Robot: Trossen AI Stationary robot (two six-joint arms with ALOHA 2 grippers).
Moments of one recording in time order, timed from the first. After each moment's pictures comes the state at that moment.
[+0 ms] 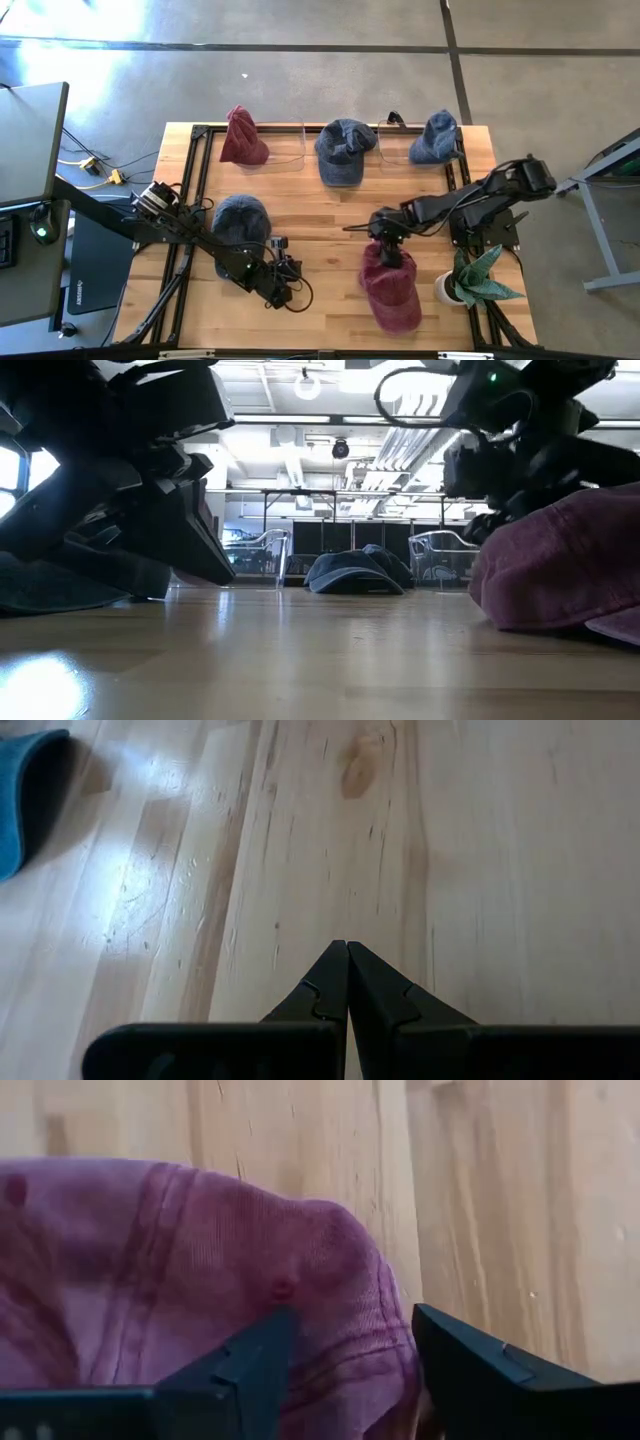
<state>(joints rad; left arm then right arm) -0.60 1.82 0.98 -0.21 -0.68 -0.39 0.15 1.49 0.68 -0.33 -0.16 0.30</state>
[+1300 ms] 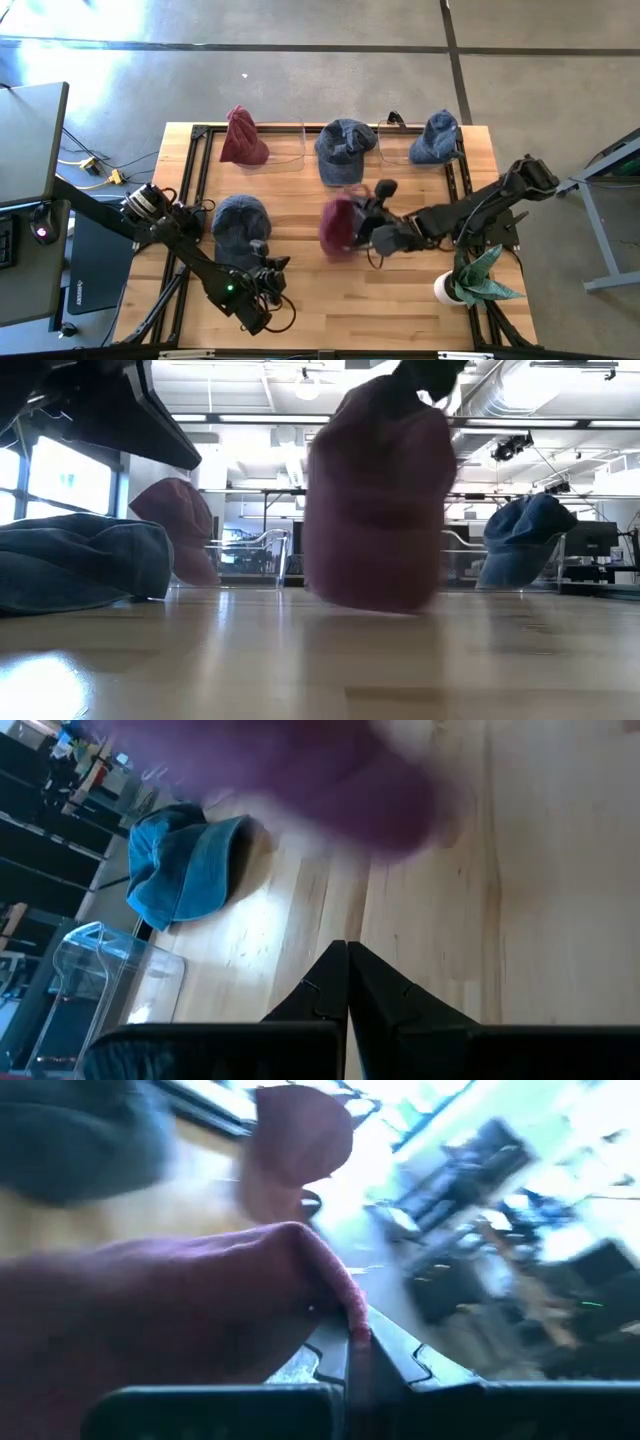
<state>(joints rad) -0.77 1.78 1.17 -0.73 -1.06 -0.59 0.38 1.47 1.06 -0.19 1.08 -0.19</state>
